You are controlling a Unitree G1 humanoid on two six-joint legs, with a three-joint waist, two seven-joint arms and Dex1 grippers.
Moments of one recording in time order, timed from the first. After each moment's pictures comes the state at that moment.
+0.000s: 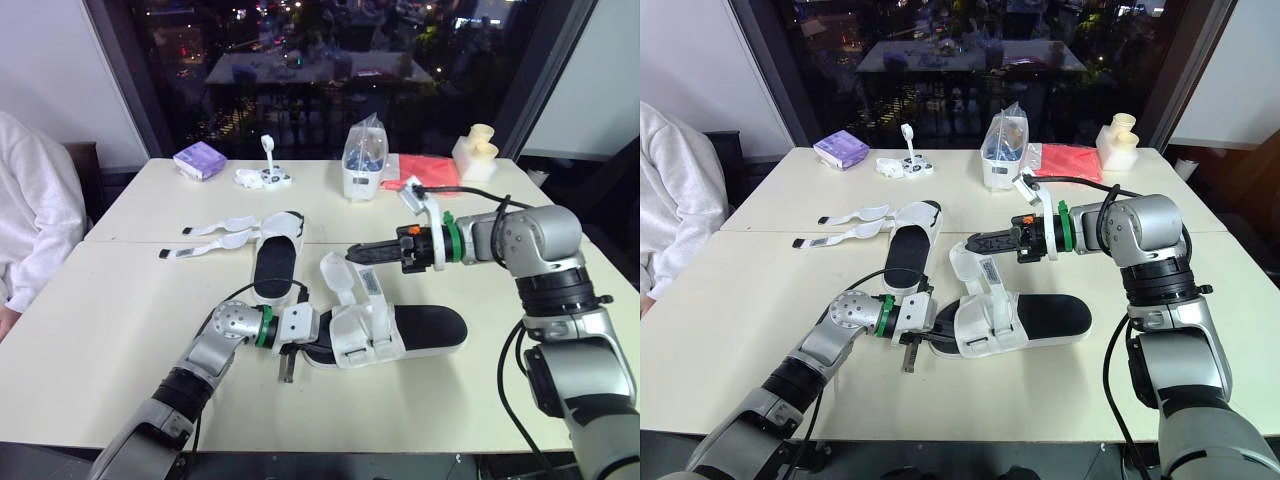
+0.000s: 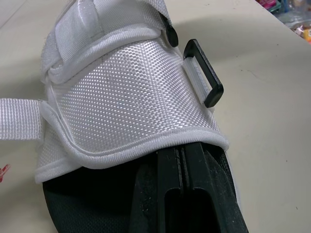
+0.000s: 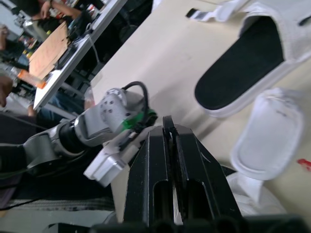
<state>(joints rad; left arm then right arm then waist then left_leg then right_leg) -0.58 0.38 -0.38 0.39 -0.08 -0.21 -1.24 -1.04 -0.61 0.07 0.22 0.65 1.33 1.08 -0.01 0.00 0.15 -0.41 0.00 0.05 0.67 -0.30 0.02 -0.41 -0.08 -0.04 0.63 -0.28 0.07</state>
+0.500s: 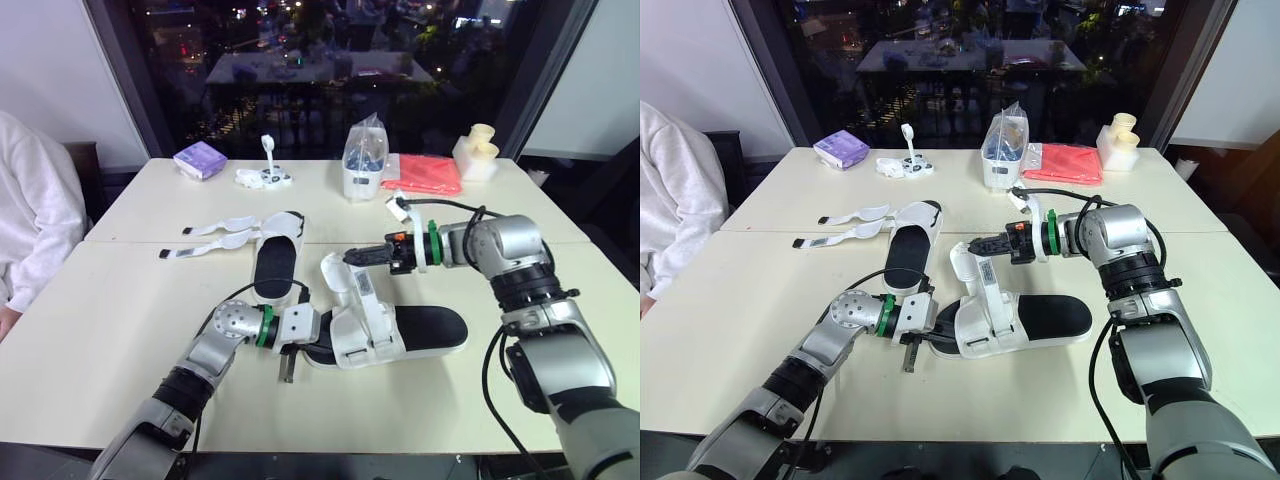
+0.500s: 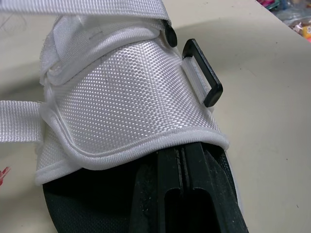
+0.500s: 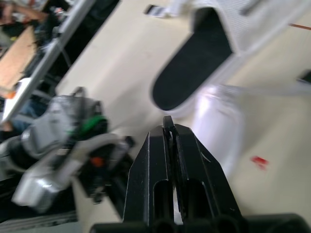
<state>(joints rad) -0.57 0.37 -0.38 0.38 -0.08 -0.21 -1.24 -1.08 -0.54 0.16 0.53 0.49 1.10 1.07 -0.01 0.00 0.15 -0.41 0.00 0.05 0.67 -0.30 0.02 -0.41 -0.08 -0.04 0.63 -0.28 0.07</state>
